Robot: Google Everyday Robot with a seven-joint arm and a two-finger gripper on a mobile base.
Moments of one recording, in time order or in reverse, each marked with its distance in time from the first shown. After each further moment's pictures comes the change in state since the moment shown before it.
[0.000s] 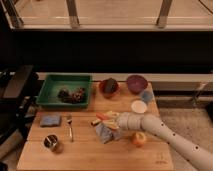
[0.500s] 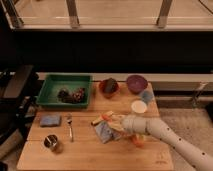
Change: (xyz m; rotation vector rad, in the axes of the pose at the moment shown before) arm 0.024 -0.011 -0.028 0.063 -0.002 0.070
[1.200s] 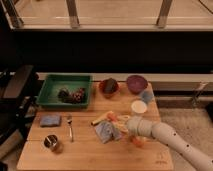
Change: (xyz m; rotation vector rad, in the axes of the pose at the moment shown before) arm -0.002 -0.007 -0.028 0.084 -0.015 0.010
